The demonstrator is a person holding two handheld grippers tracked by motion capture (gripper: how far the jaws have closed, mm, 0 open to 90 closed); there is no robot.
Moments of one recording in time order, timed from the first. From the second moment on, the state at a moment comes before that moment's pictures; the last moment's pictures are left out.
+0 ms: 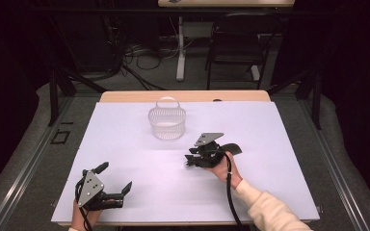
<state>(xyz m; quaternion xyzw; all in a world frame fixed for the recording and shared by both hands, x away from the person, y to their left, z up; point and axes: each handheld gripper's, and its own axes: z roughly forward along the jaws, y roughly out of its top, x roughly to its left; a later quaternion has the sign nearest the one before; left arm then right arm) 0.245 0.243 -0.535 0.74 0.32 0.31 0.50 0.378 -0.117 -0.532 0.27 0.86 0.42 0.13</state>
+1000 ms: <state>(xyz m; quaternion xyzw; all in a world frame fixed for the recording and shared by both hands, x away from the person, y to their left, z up) 0.244 0.244 -0.535 0.74 0.32 0.32 0.49 0.380 -0.096 -0.546 0.25 0.89 0.35 0.12</state>
